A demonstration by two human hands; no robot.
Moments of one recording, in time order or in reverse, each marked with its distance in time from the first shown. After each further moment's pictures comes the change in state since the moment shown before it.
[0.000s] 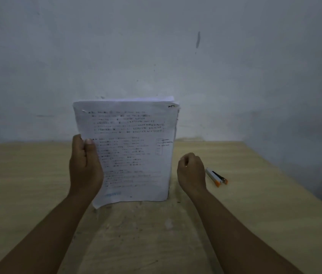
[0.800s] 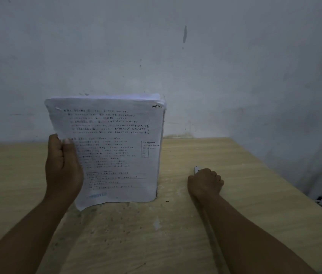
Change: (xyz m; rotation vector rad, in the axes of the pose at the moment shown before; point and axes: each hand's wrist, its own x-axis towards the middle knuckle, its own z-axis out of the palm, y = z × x) left_hand 0.004 -0.004 -0.003 -0.001 -0.017 -0.010; right_hand 0.019 0.075 -0.021 -0.550 -0.111 0.381
